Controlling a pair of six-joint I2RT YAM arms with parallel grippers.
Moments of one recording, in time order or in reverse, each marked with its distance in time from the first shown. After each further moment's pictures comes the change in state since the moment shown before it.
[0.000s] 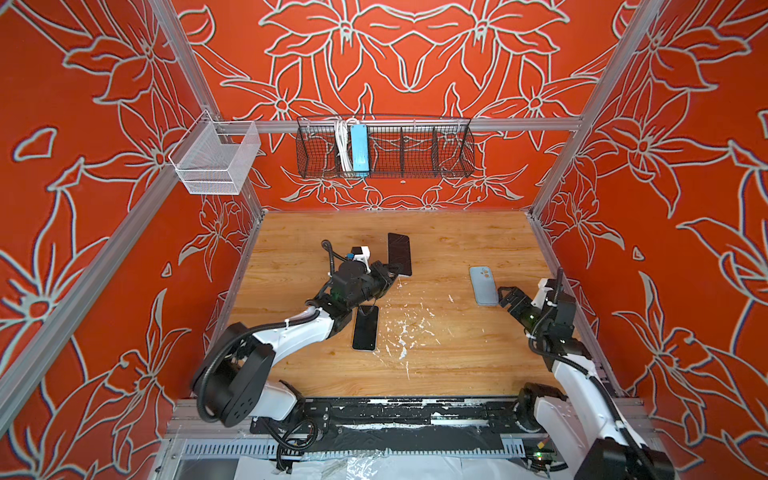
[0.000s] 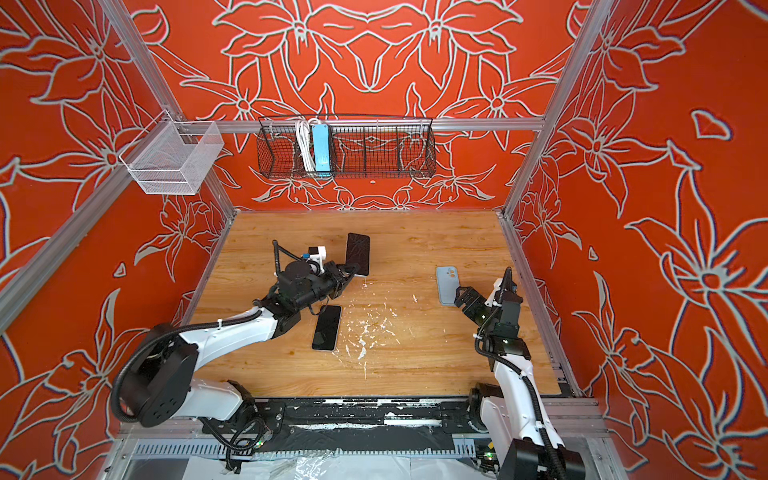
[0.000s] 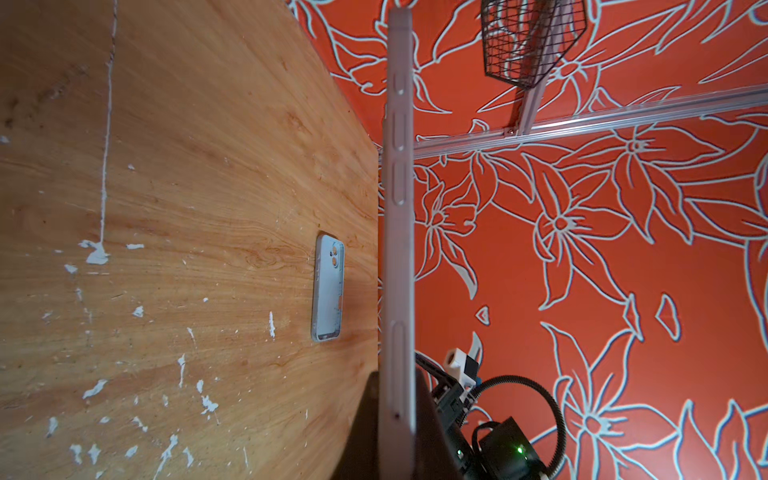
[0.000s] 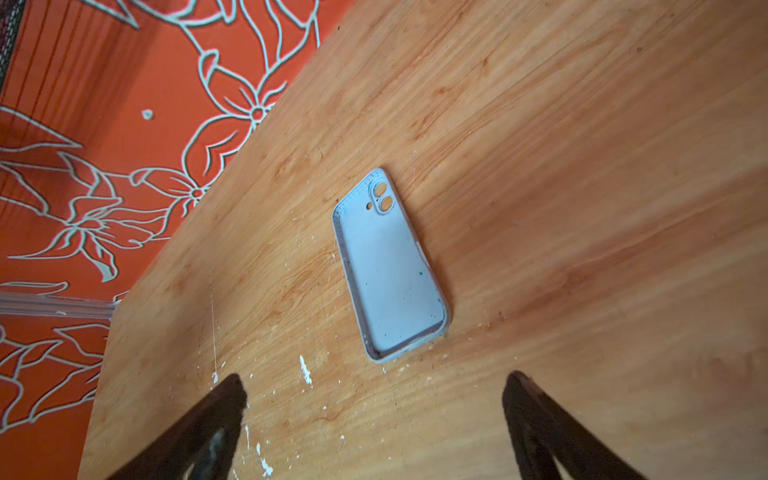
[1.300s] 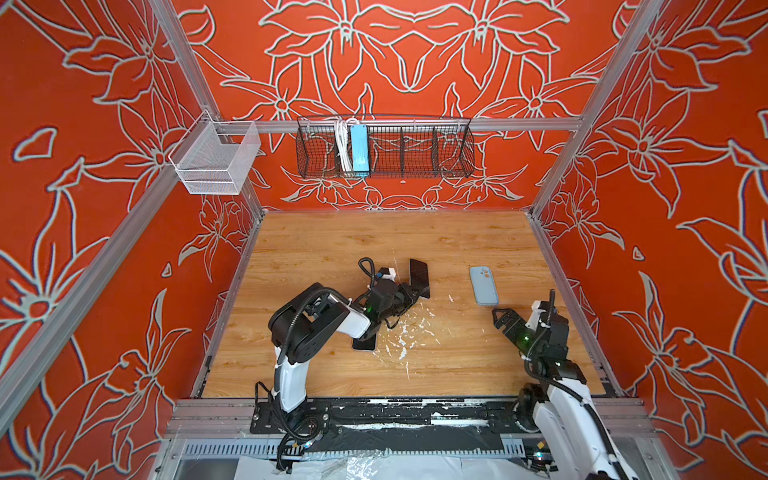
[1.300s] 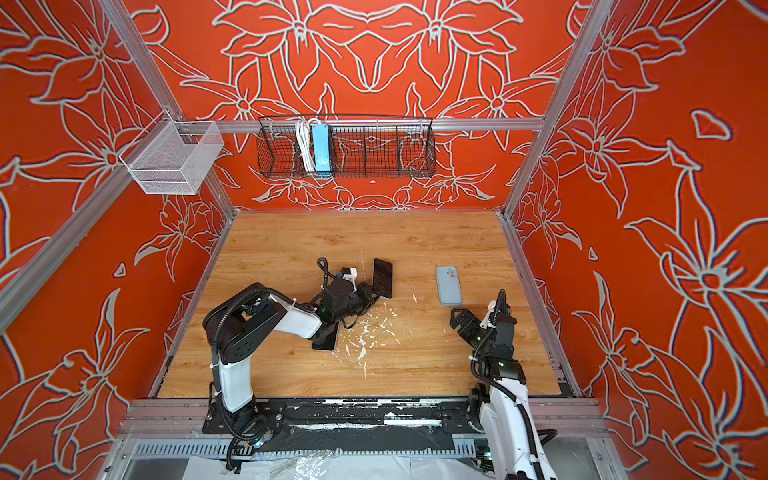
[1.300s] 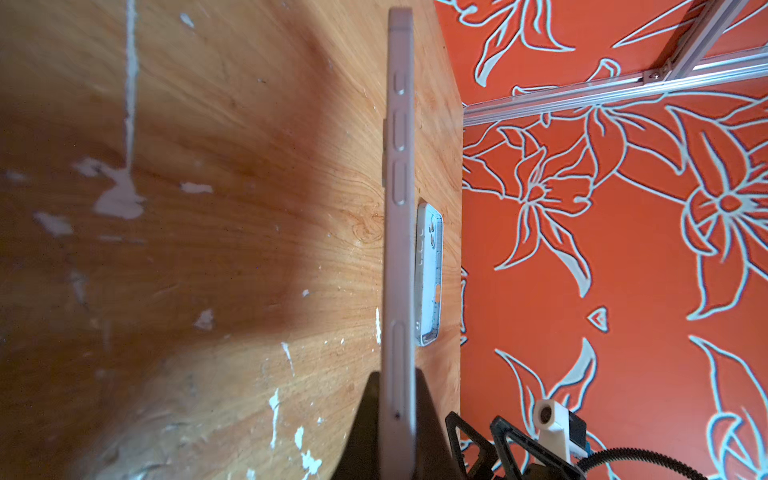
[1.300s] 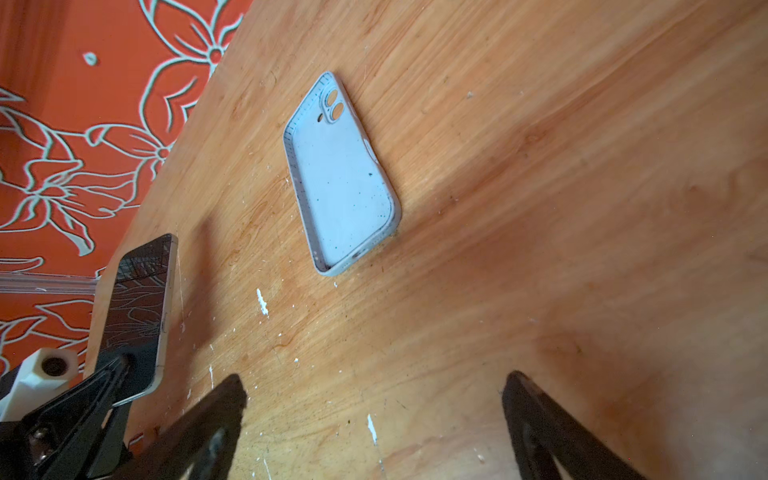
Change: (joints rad) left arm -0.154 0.475 0.072 0.255 -0.101 0.006; right arm 0.004 -0.186 -0.168 -0.098 -0.007 0.031
